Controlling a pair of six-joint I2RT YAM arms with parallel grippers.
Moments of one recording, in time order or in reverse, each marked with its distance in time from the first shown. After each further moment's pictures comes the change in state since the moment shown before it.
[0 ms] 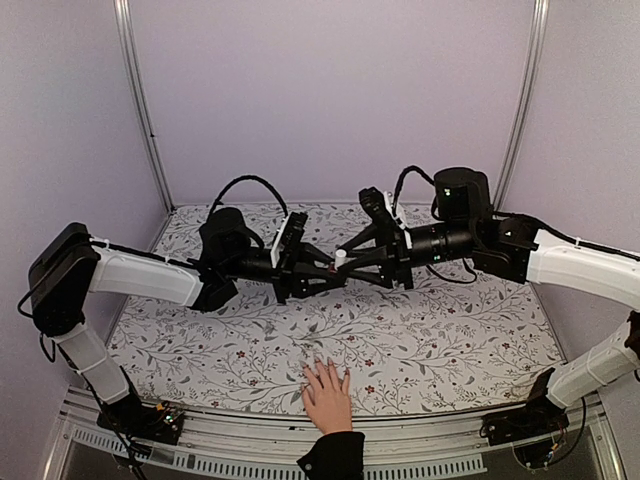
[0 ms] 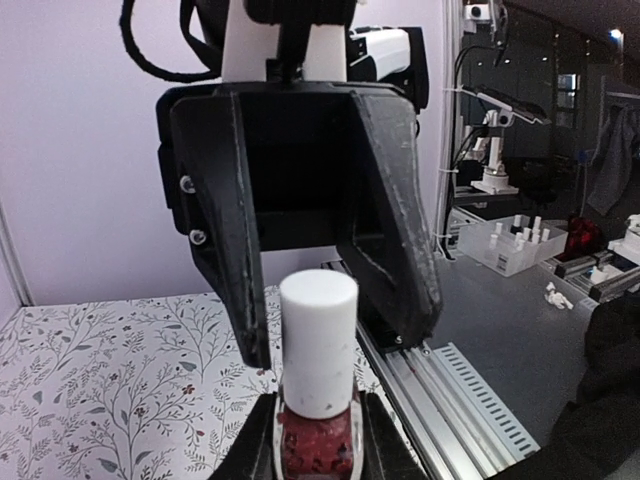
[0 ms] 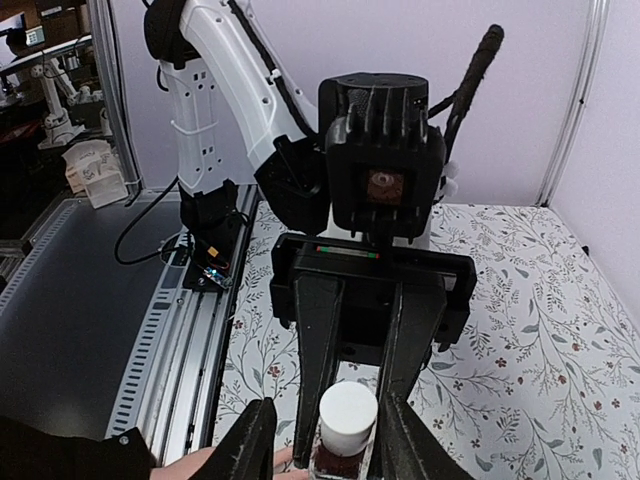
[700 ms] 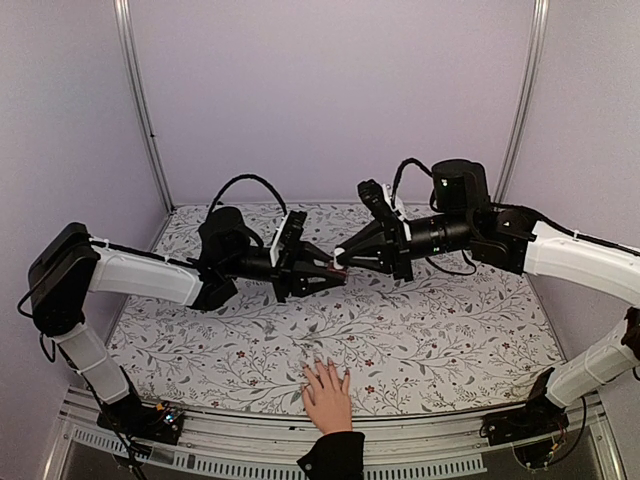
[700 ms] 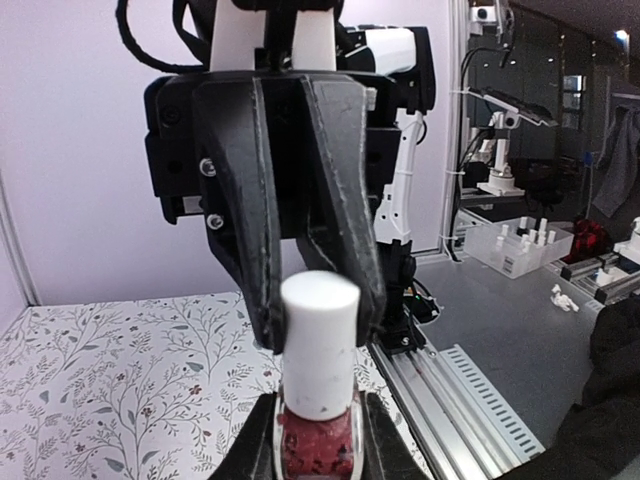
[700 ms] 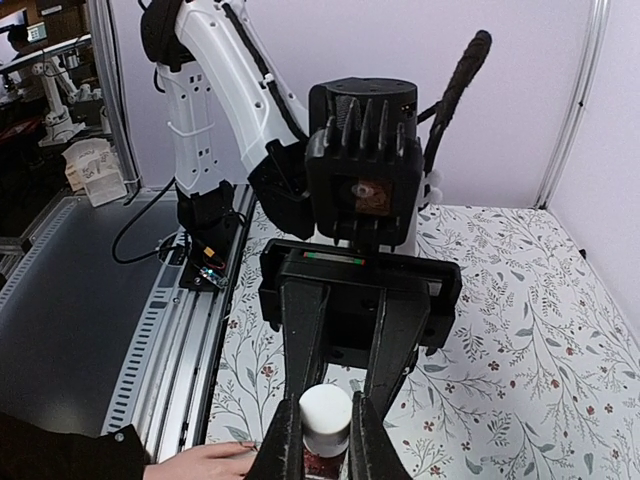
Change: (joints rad) left arm 0.002 0.000 0.003 0.008 0.018 -0.010; right arm -0.016 0.033 0.058 -0.050 -0.047 -0.024
